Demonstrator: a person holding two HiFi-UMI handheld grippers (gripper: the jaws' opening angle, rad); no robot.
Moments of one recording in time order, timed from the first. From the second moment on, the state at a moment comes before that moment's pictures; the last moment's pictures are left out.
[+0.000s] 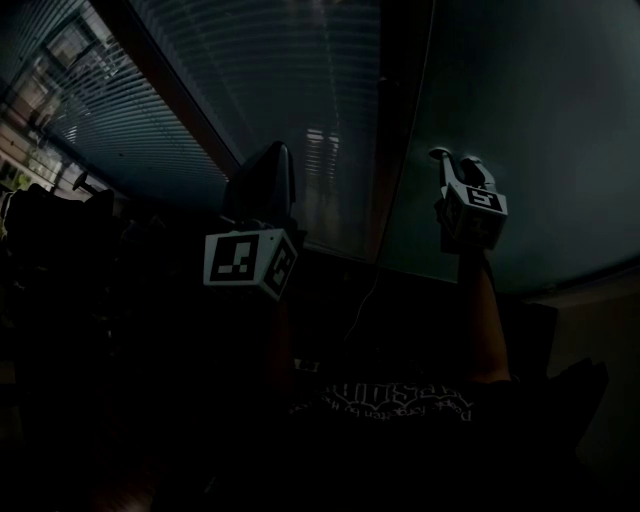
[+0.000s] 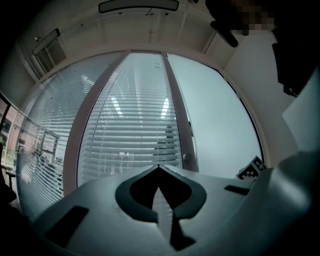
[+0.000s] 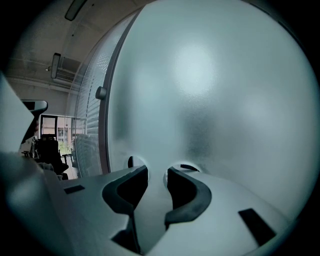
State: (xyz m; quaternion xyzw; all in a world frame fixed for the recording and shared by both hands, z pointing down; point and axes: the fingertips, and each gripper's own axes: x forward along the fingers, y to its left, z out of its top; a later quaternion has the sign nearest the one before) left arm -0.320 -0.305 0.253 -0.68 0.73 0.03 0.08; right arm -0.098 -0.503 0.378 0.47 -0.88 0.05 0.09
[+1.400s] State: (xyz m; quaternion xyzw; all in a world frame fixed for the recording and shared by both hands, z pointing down) left arm -0.275 -0.297 0.243 -0.70 0.71 0.03 0.08; right arm -0.069 -0.405 0.247 0.47 -0.88 -0.10 -0.04
